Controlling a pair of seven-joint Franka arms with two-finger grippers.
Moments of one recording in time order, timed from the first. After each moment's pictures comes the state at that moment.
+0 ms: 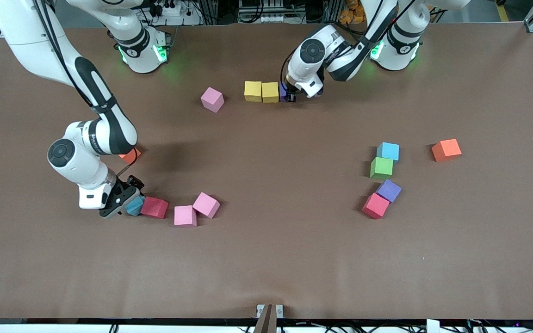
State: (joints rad) left arm -0.40 0.34 -0.66 -2.44 -0.25 2.71 -2.36; right arm 0.01 0.52 0.06 -2.02 0.03 2.69 -0.75
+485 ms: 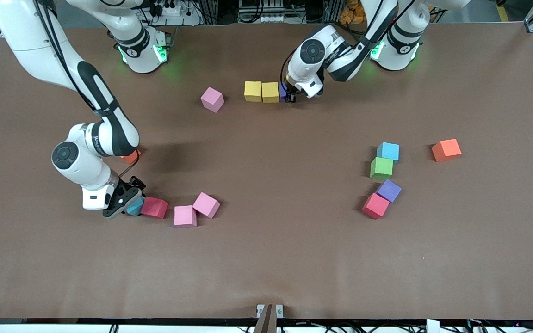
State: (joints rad) left arm -0.40 0.34 -0.65 -2.44 -0.25 2.71 -2.36; right arm 0.01 0.53 0.06 -2.02 0.03 2.70 -0.75
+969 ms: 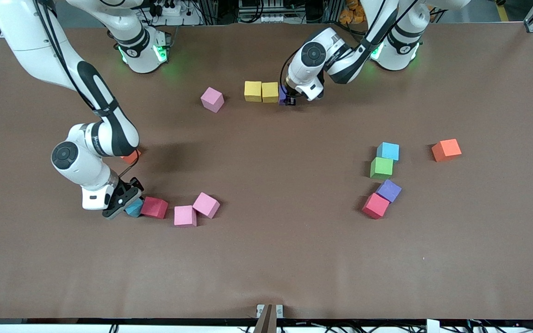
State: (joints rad) left arm -0.40 0.36 -0.64 -2.42 -0.25 2.72 -2.36; right arm 0.01 0.53 0.06 -2.02 0.03 2.69 -0.75
